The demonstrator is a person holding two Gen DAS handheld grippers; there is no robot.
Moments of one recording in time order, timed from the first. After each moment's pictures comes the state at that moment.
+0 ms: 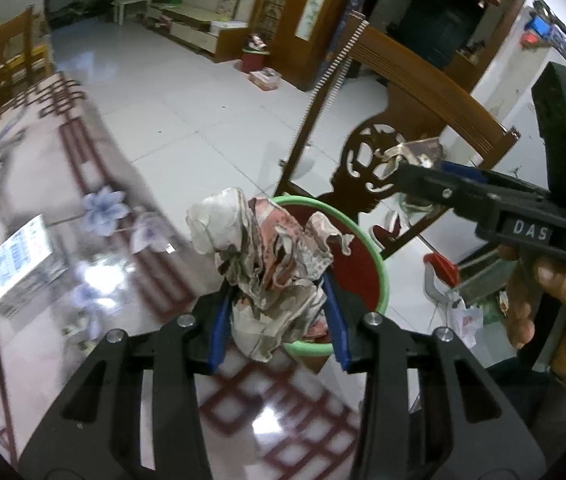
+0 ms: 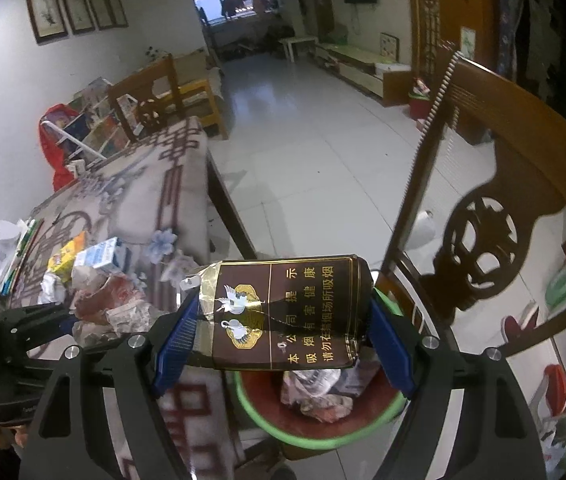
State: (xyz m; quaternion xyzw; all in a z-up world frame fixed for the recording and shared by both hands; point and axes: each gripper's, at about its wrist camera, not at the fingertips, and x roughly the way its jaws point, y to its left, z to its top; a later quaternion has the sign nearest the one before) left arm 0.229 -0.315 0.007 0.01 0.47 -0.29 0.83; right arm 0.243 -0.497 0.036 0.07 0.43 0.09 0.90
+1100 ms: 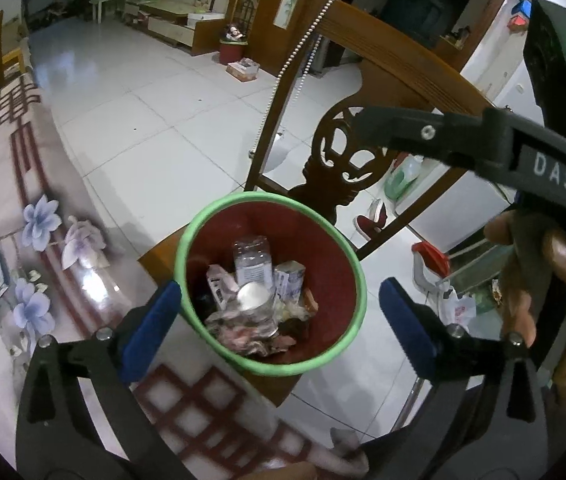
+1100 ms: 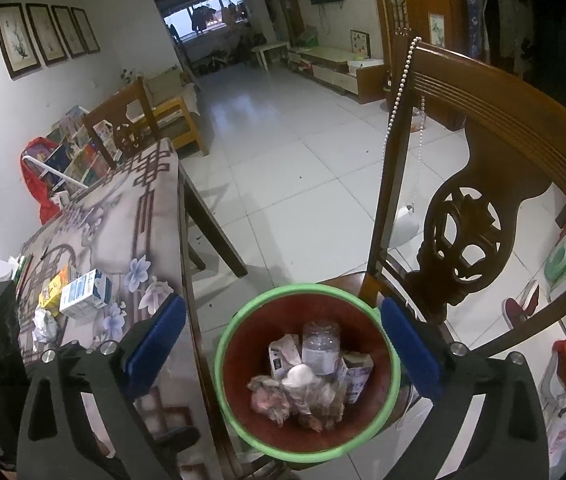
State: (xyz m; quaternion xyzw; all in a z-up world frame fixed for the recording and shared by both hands) left arm 0.234 -0.364 -0.013 0.01 0.48 -0.31 0.82; right arm 0.257 -0.525 0.033 0.11 0.42 0.05 0.90
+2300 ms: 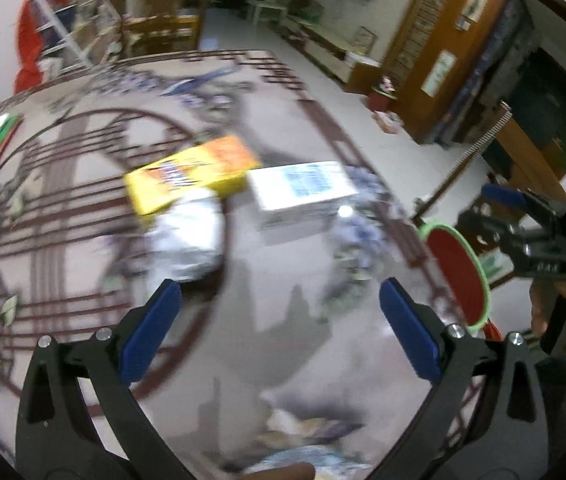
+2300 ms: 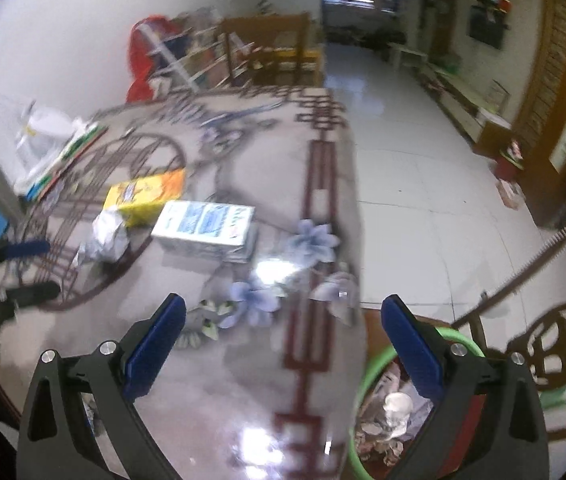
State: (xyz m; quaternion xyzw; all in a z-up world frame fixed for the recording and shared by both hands) left arm 0.190 -0.057 0.007 -0.09 0.46 -0.07 0.88; right arm 0.271 -0.280 0.018 -0.10 0.43 0.24 0.86
